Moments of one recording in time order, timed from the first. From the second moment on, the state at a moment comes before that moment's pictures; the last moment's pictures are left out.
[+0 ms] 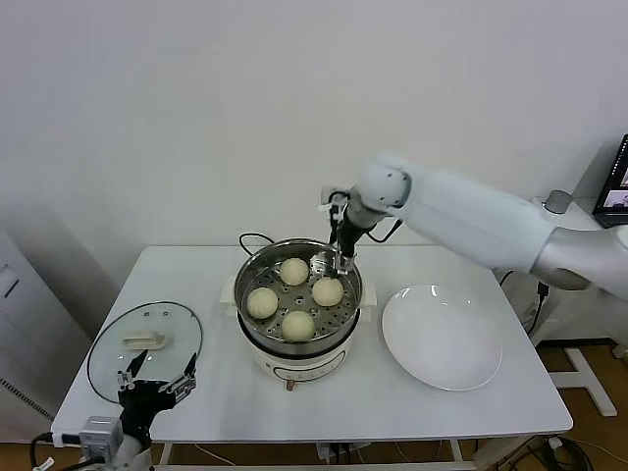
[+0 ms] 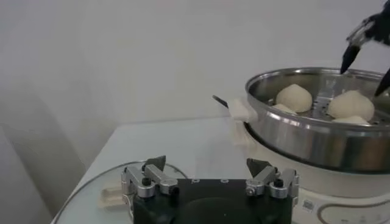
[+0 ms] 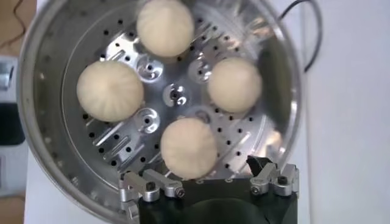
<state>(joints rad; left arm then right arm) 1.63 -1.61 -0.76 -2.30 0.08 0.44 0.25 0.45 1.05 -0.98 1.26 0.38 -0.61 -0.99</state>
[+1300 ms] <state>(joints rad) 1.47 -1.53 -0.82 -2.09 0.59 0.13 0.16 -1.06 1.19 0.58 1.65 0.62 0.00 -0.17</state>
